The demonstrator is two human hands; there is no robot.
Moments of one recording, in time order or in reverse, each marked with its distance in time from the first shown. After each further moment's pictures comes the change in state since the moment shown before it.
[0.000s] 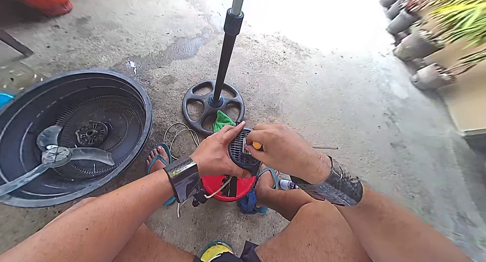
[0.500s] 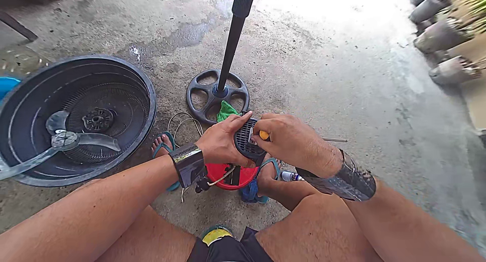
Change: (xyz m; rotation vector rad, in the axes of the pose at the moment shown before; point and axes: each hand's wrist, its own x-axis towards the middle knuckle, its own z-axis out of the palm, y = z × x) left_hand 0.001 0.000 0.002 -0.001 -0.022 -0.021; right_hand -0.001 -0.003 0.000 -0.002 0.002 0.052
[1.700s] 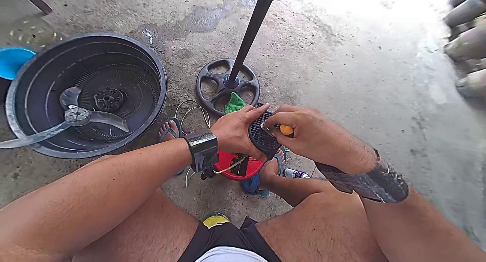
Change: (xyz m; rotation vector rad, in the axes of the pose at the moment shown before) left_hand -0.002 0.001 0.002 0.009 0.017 0.023; right_hand 0.000 0.012 0.000 0.083 0.038 -0.175
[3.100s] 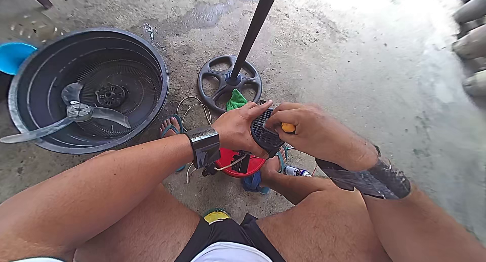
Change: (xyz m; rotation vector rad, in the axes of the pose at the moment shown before) left_hand 0.000 0.001 -0.001 0.007 -0.004 0.007; right_hand 0.003 0.000 0.001 0.051 0.012 -0.037
